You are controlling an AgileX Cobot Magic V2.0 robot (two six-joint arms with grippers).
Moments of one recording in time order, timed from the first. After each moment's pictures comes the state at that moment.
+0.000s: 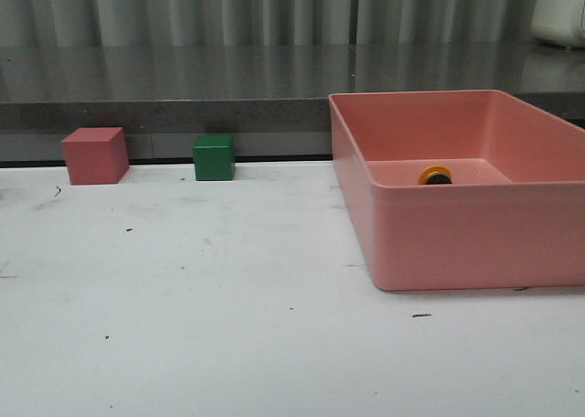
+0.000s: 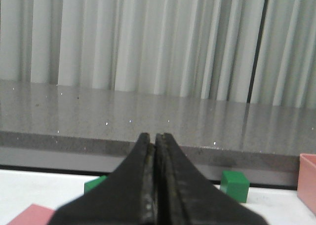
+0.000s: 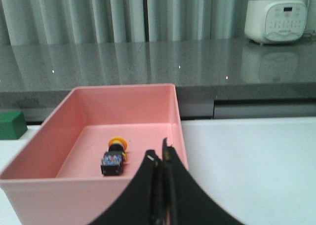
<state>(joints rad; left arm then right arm) 0.00 0.00 -0.13 0.00 0.01 -0.09 0.00 -0.01 -0.12 0.10 0.17 -0.01</state>
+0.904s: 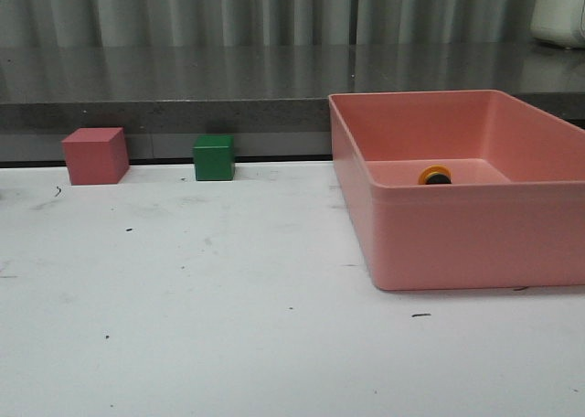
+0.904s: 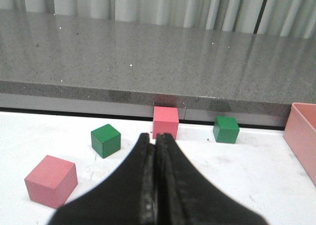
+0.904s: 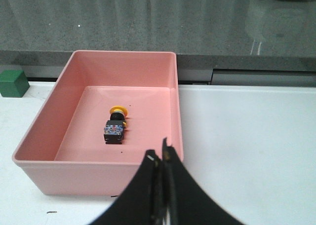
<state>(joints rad) 0.00 0.34 -0.67 0.00 0.60 -0.09 0.00 0.34 -0.57 0.05 0.58 -0.01</state>
